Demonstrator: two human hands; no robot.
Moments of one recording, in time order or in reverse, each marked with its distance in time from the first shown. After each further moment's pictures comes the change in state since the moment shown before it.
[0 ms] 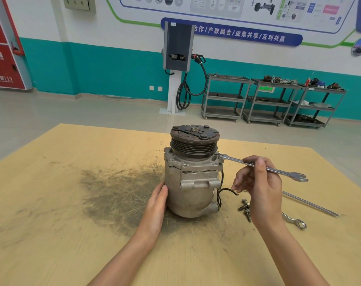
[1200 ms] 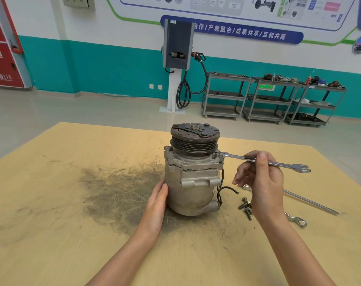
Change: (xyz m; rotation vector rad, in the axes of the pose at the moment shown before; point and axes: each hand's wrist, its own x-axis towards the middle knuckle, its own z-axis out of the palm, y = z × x) left_hand -0.002 0.002 0.000 0.007 -0.005 -0.007; right_hand 0.006 -0.004 -0.001 -0.032 -0.009 -0.013
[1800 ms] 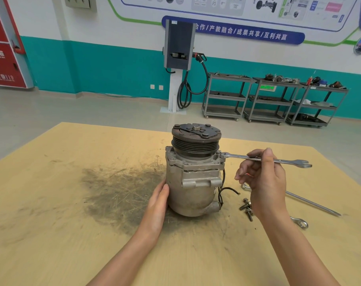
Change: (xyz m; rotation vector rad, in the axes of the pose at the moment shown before) left_hand -0.001 0.002 0.002 -0.003 0.011 0.011; right_hand 0.010 0.004 0.000 0.126 0.032 0.086
